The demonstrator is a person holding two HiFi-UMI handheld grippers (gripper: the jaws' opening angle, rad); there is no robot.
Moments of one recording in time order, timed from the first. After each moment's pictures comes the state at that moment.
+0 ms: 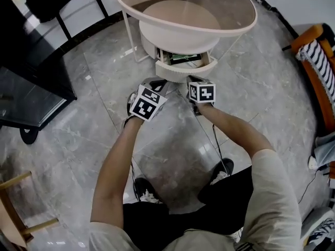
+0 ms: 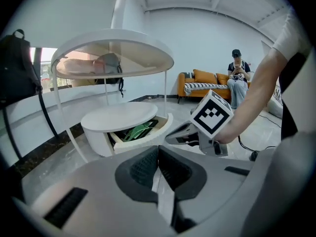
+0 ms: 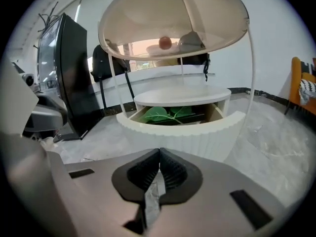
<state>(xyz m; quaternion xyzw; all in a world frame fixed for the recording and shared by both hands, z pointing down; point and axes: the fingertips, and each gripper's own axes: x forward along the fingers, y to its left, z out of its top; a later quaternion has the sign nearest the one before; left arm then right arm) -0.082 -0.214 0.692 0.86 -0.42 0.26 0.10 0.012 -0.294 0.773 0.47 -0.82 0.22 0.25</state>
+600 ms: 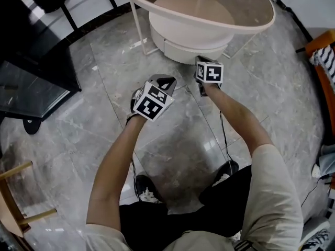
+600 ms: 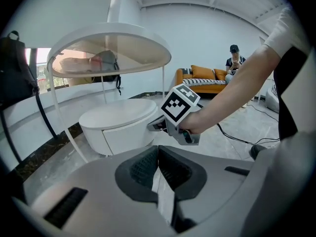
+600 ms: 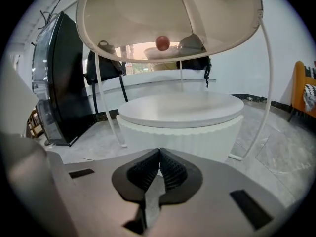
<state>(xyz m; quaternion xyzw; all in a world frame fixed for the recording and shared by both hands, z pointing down) -0.082 -0.214 0.705 0.86 -0.41 0.28 0.10 -0.004 -0.377 0.770 0.48 -0.83 0.19 0.22</state>
